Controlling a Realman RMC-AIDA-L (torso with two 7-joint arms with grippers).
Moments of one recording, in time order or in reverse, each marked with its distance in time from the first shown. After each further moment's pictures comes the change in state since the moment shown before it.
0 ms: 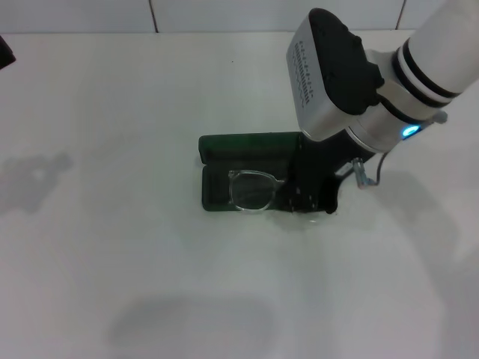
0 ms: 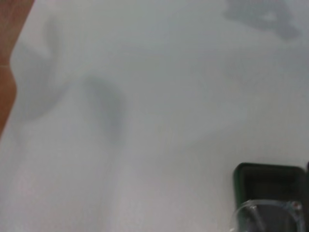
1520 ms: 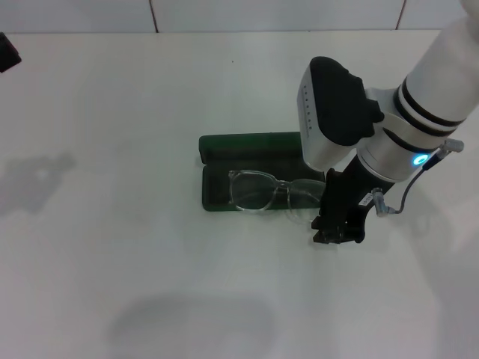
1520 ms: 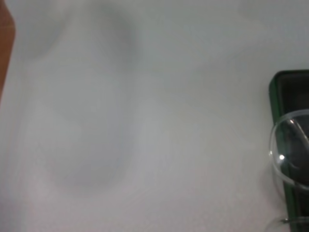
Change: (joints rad) left arm -0.003 -0.007 0.000 -0.015 0.001 -0.003 -0.002; right arm 0.034 0.002 -0.079 0.143 -0.061 -0.002 0.094
